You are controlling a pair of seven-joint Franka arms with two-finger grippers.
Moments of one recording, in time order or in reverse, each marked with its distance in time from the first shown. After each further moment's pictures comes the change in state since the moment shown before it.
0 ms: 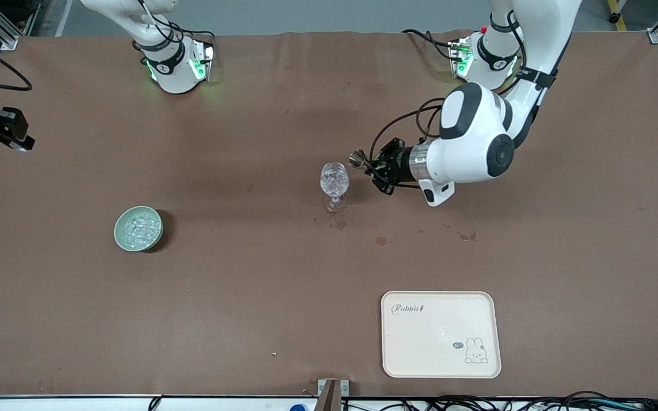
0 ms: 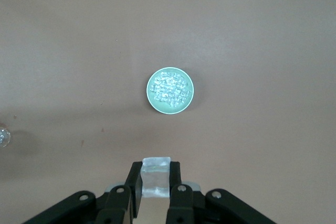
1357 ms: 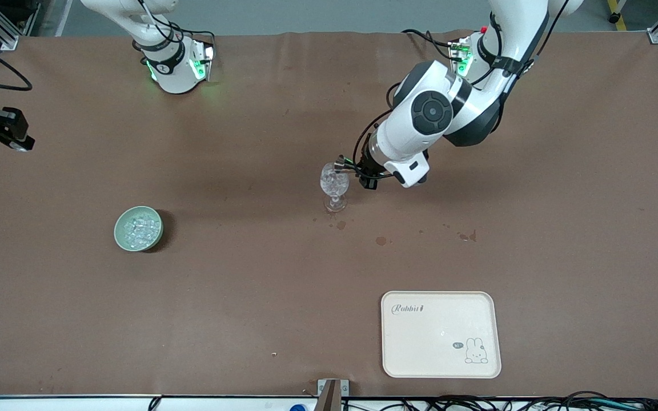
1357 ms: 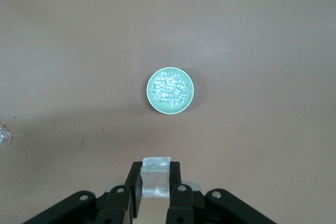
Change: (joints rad) left arm -0.142 0.028 -0.002 0.080 0.383 0.072 -0.493; right arm 0.000 0.000 0.000 0.000 0.000 0.000 0.000
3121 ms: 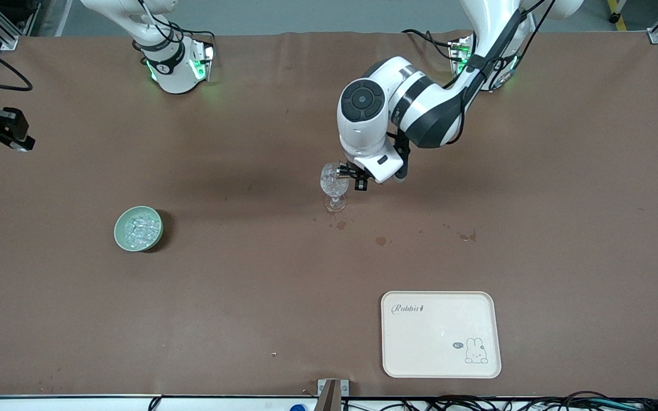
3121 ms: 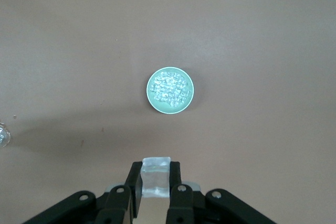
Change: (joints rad) left arm -0.096 0.123 0.003 0.229 0.367 -0.232 -0.232; right arm 0.000 0.000 0.000 -0.001 0.000 0.000 0.000
